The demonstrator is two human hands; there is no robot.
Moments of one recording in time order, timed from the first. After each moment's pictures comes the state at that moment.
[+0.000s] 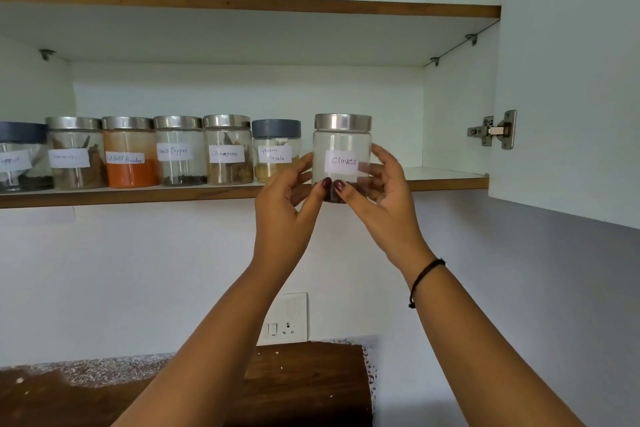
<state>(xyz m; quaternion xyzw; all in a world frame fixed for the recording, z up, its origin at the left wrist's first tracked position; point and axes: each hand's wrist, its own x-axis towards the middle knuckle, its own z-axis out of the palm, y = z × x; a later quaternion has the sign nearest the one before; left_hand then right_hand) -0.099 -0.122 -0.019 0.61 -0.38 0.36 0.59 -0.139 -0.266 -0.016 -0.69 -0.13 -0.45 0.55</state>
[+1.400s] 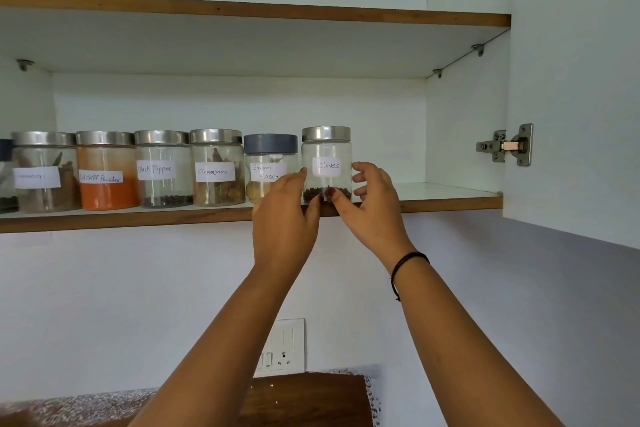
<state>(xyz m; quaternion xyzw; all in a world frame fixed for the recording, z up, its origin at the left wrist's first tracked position) -0.036 -0.147 -0.005 0.75 -0.28 0.48 0.37 -0.068 -0.285 0.003 -0.78 -0.03 -0.52 0.36</state>
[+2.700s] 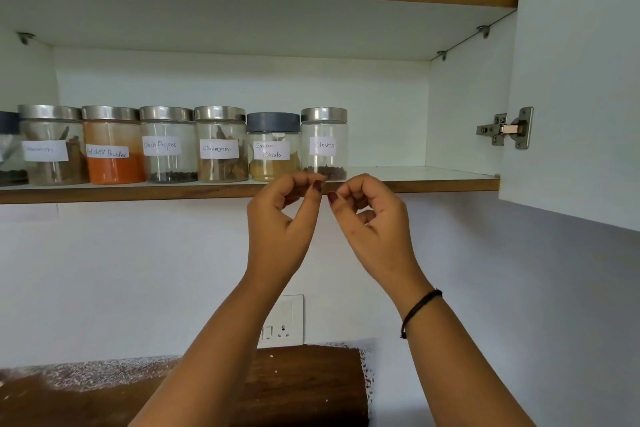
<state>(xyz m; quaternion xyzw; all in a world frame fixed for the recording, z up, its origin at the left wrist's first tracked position) -0.091 -0.122 -0.028 0.58 -0.38 0.36 0.62 -0.137 -0.248 -0.030 -0.71 -0.18 -0.52 0.43</state>
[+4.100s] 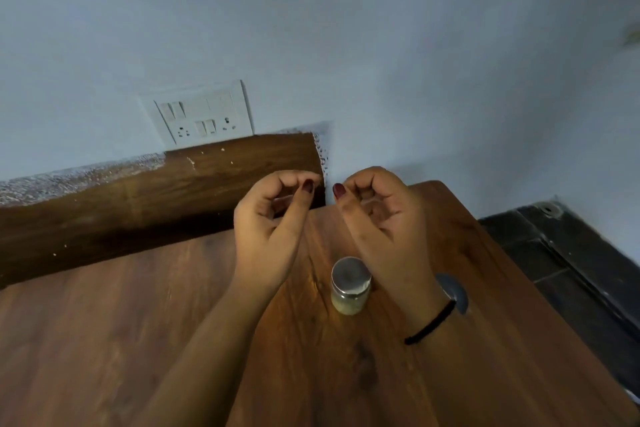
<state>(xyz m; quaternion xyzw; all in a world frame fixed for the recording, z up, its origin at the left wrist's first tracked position) -0.178 -0.128 -0.288 0.67 -0.31 0.06 0.67 -0.255 -0.245 -0.280 -0.73 0.03 -0.42 0.54</state>
